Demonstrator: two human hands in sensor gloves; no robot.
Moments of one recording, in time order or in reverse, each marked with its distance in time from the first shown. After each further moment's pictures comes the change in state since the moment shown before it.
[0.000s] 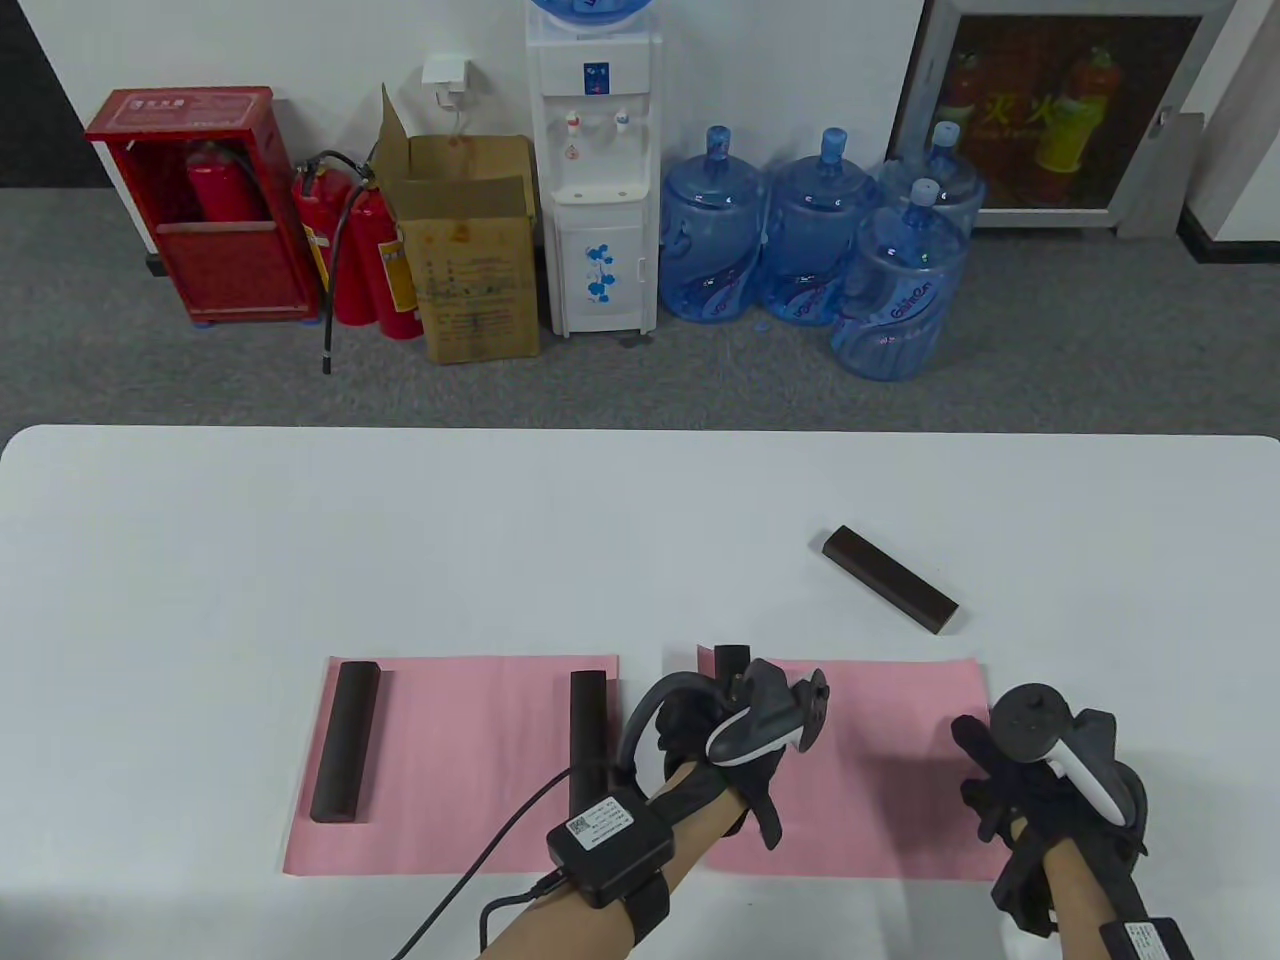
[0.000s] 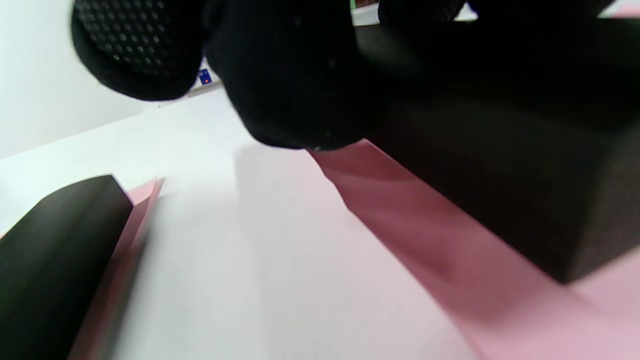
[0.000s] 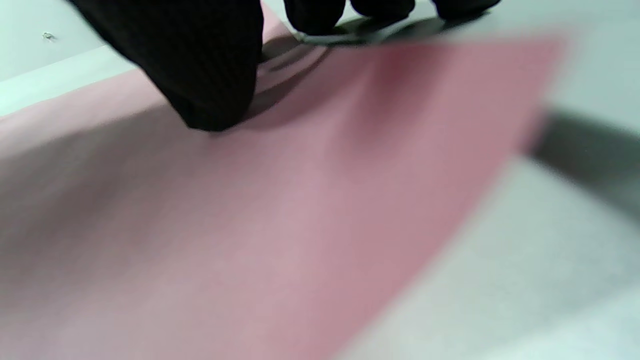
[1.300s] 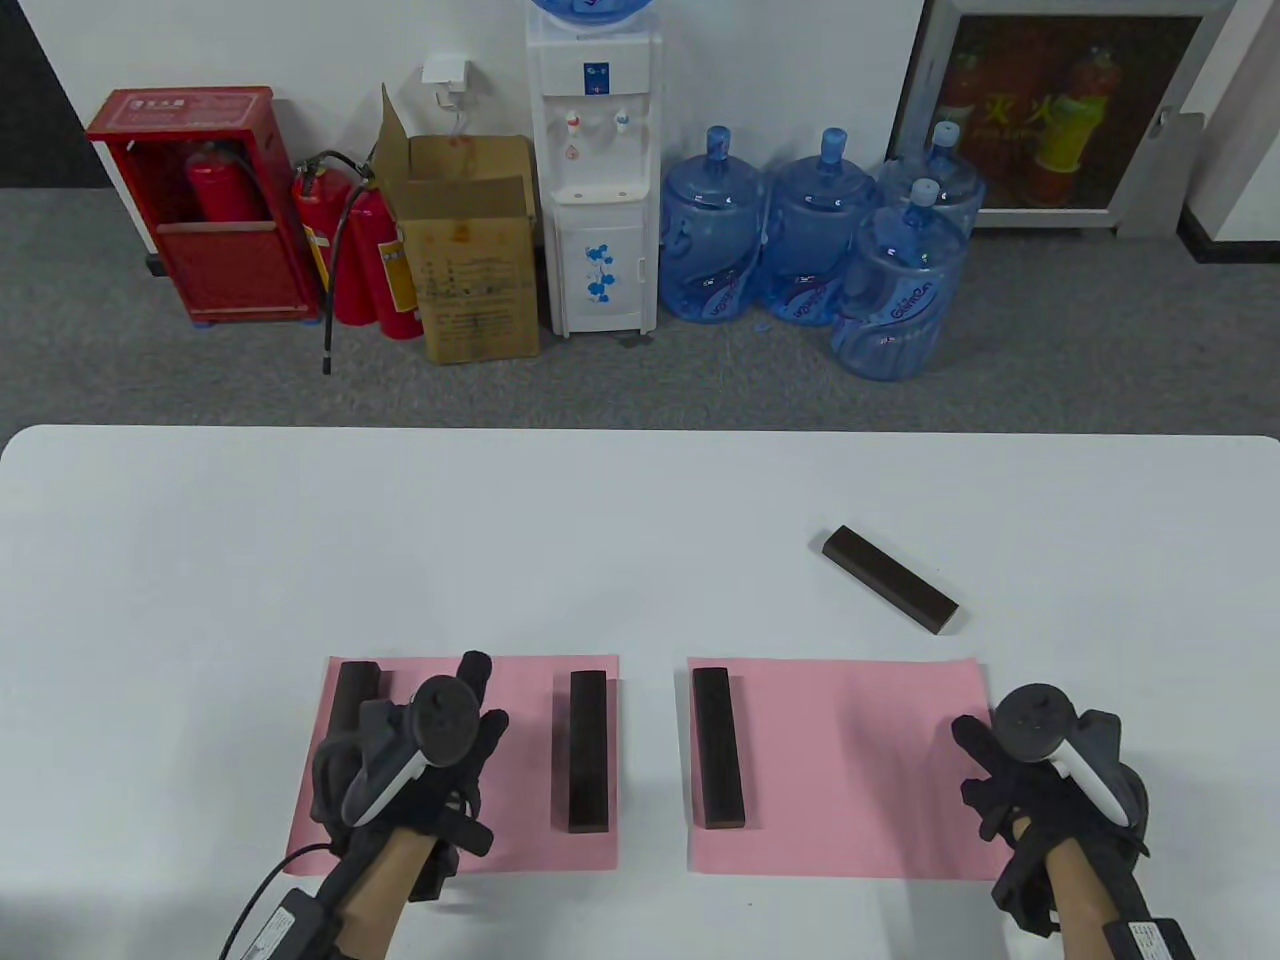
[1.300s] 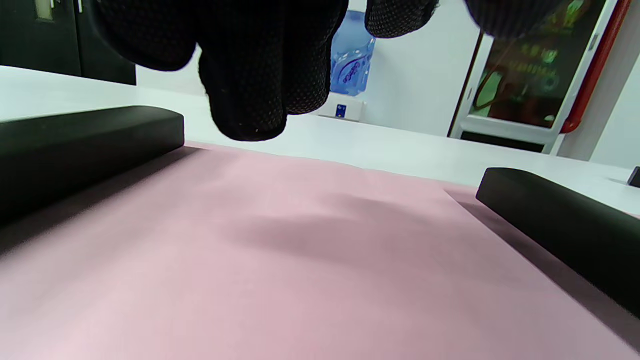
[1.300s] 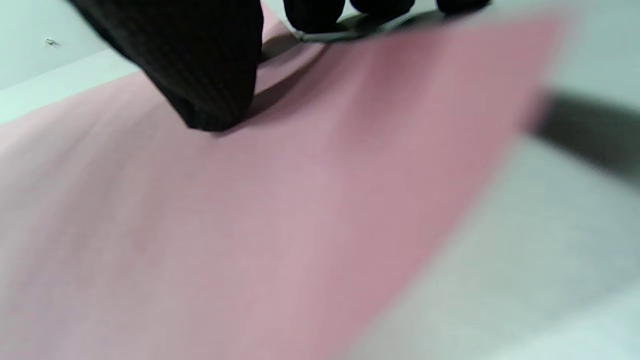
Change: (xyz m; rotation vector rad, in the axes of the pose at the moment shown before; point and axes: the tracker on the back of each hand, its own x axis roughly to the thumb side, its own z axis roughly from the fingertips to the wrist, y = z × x) left_hand -0.246 -0.099 0.077 0.203 0.248 0.471; right_hand -0.002 0.000 -0.002 0.007 -0.004 -0.026
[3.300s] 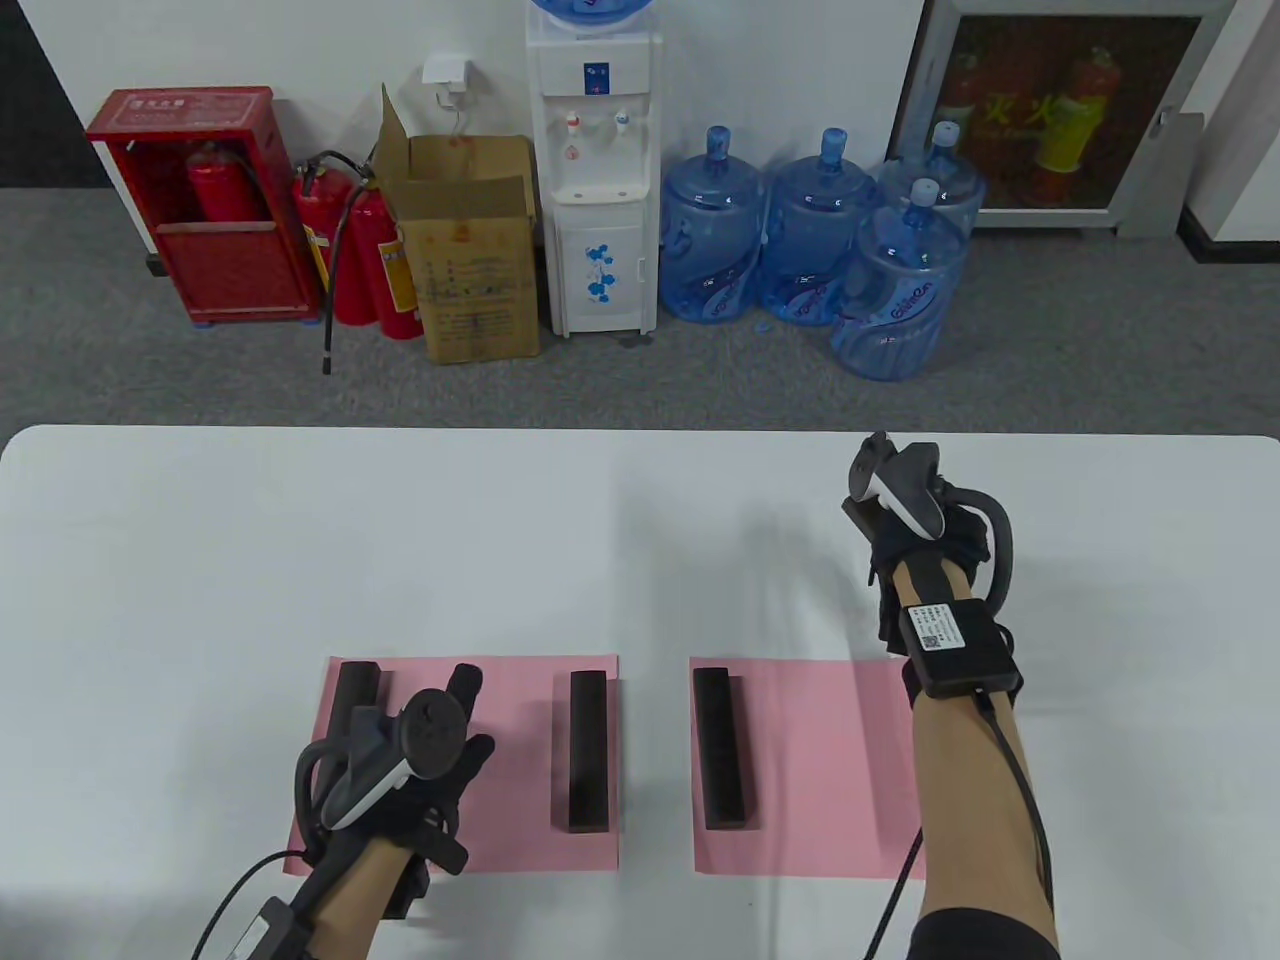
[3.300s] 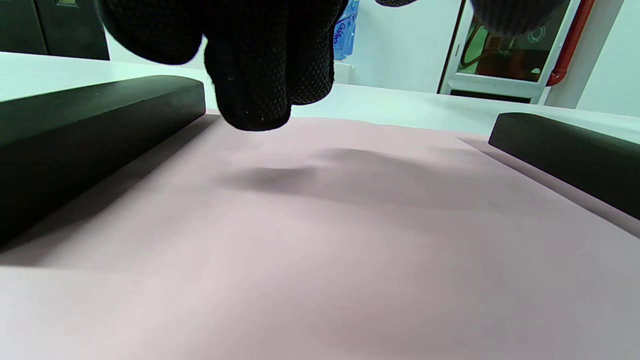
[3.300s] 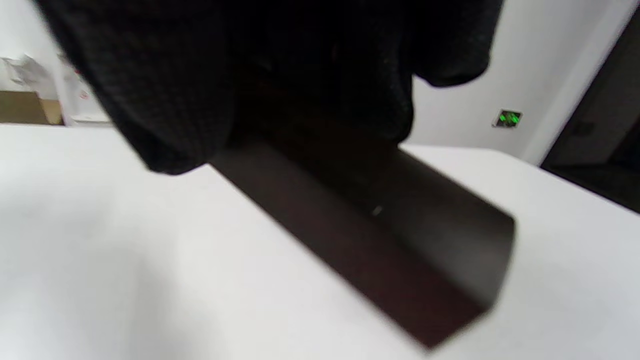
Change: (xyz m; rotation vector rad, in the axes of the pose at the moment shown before) left_hand -0.012 -0.001 0.006 -0.103 -0.042 -0.051; right_hand 0.182 -0.133 -0.090 -0.251 0.206 0.397
